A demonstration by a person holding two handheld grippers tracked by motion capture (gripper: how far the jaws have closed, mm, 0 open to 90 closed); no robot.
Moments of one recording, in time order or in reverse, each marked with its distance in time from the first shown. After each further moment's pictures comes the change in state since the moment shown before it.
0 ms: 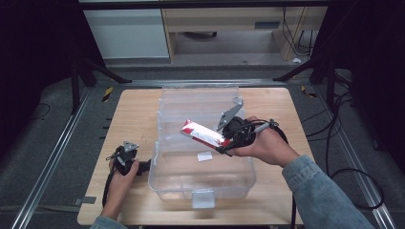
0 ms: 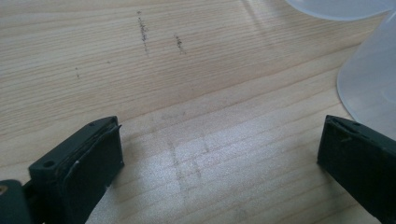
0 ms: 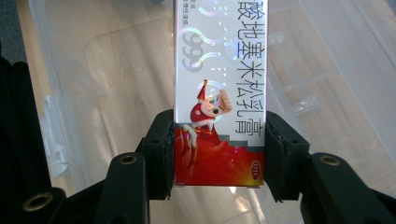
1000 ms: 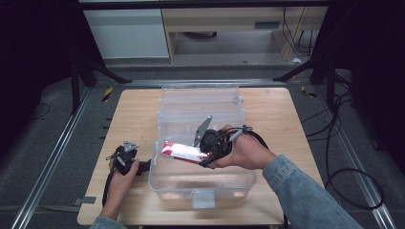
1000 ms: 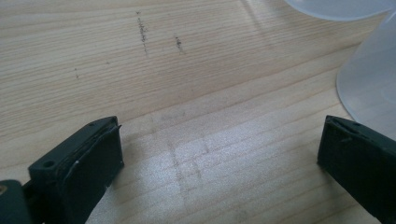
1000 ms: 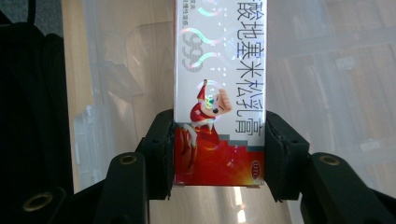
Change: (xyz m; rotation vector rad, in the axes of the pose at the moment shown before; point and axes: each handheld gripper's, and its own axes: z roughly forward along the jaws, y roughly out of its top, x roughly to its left) left arm 0.000 0.000 0.000 0.000 -0.005 0.002; right arm 0.035 0.032 0.039 0.092 0.112 -0.159
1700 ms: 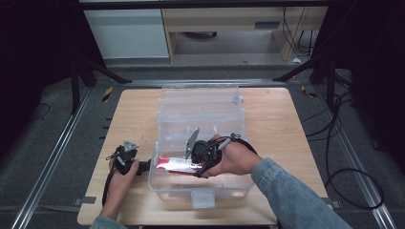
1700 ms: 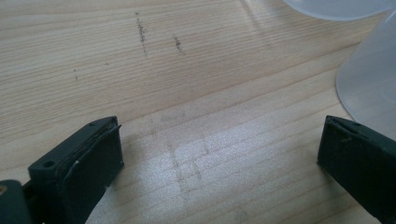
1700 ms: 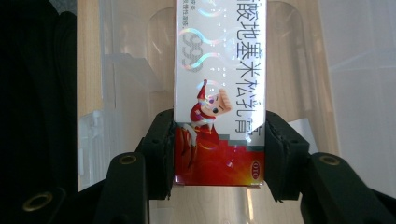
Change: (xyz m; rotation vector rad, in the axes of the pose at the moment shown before) left arm 0.001 0.000 0.000 -0.001 -0.005 0.005; right arm 0.010 0.005 0.040 0.049 0.080 -0.069
